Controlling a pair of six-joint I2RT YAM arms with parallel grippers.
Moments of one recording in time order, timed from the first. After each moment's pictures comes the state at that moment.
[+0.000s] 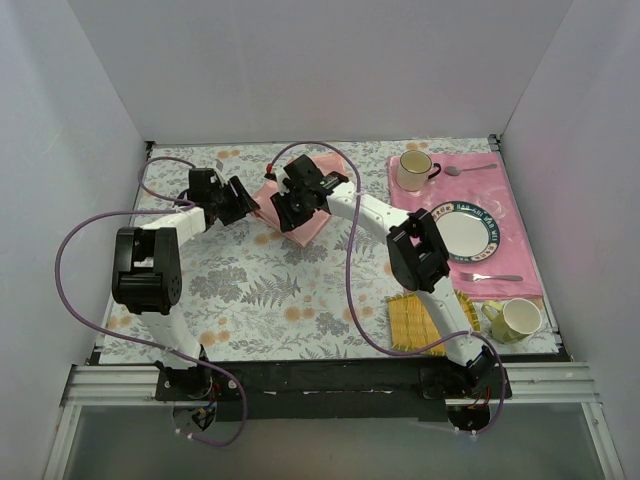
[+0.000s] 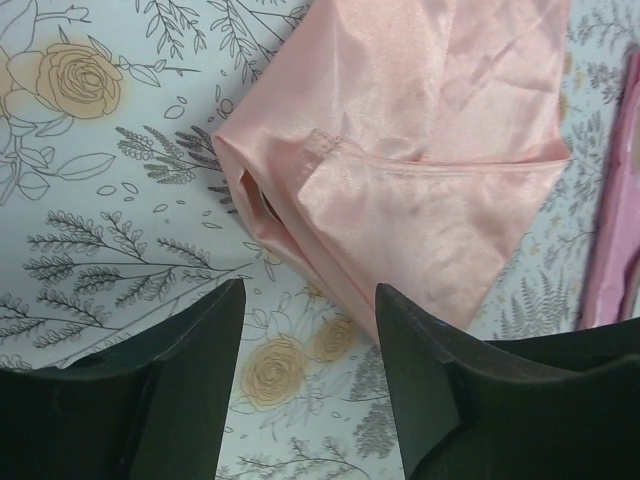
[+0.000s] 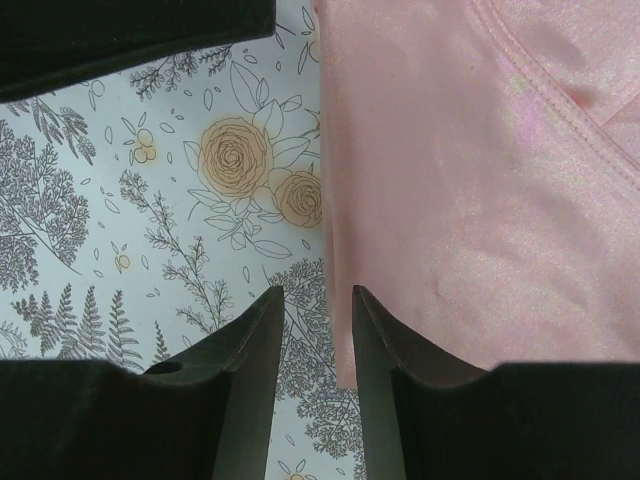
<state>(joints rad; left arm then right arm) -0.04 1.79 1.09 0.00 0.33 -0.56 0.77 2.36 2.07 -0.61 -0.27 0.07</state>
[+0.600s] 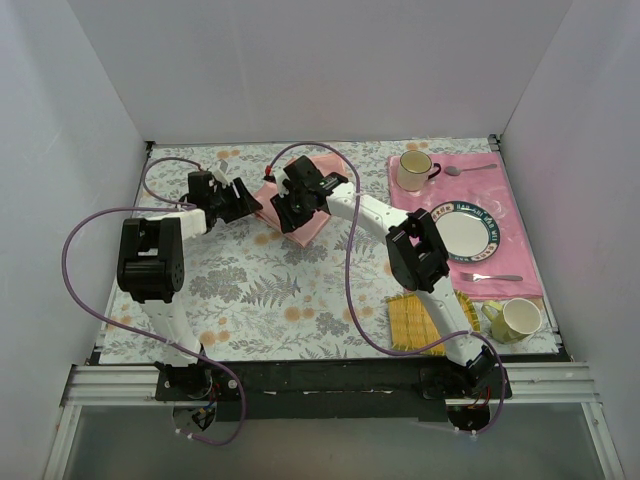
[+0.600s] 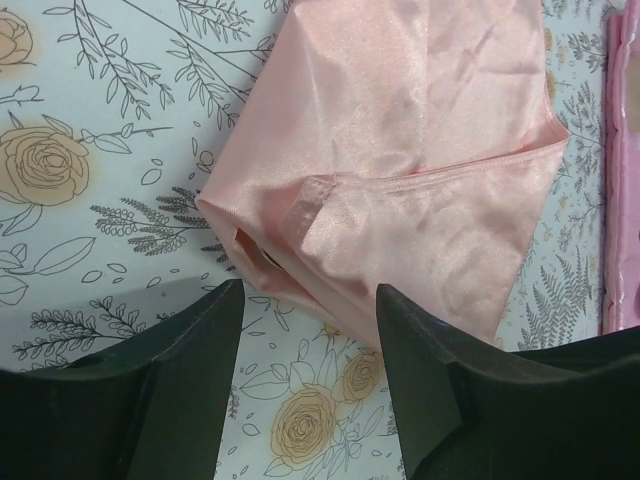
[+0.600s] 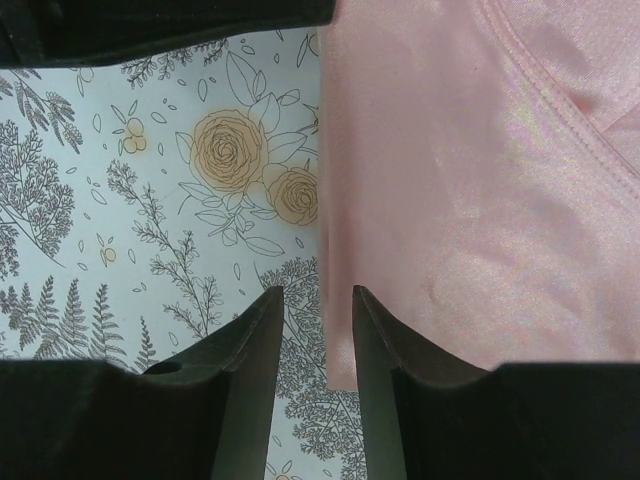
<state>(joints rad) -0.01 1.91 1.09 0.17 0.46 -0.42 0.77 2.36 2.07 -0.61 -0.28 0.02</state>
